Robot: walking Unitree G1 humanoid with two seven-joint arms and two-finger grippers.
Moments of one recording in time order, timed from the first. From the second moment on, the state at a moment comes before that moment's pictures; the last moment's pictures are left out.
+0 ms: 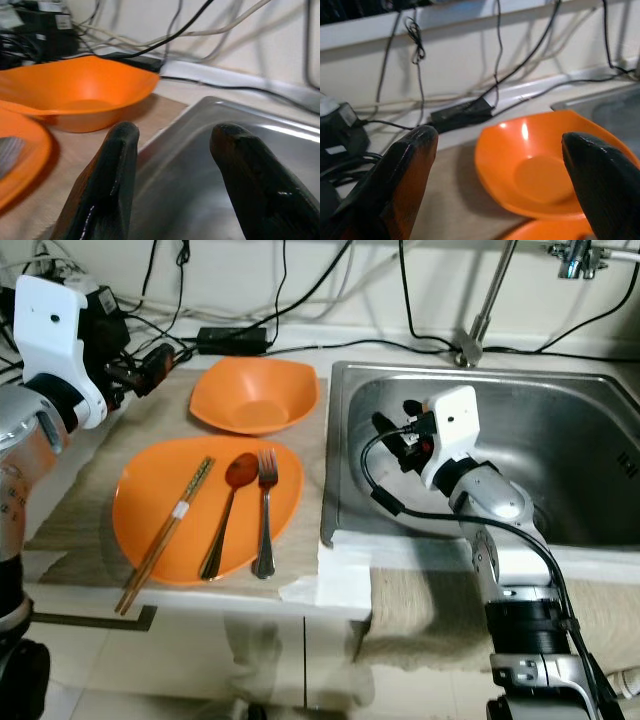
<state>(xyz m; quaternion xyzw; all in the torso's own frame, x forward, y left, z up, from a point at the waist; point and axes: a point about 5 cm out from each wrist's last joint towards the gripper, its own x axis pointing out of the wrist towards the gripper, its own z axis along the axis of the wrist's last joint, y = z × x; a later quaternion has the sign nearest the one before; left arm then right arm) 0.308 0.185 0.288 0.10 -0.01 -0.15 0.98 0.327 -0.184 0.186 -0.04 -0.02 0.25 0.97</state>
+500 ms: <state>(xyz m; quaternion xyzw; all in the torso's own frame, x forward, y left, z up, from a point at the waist) 0.285 0.190 0.245 0.03 0.14 -0.24 0.96 0.323 -0.166 0.187 0.04 0.00 0.33 0.94</state>
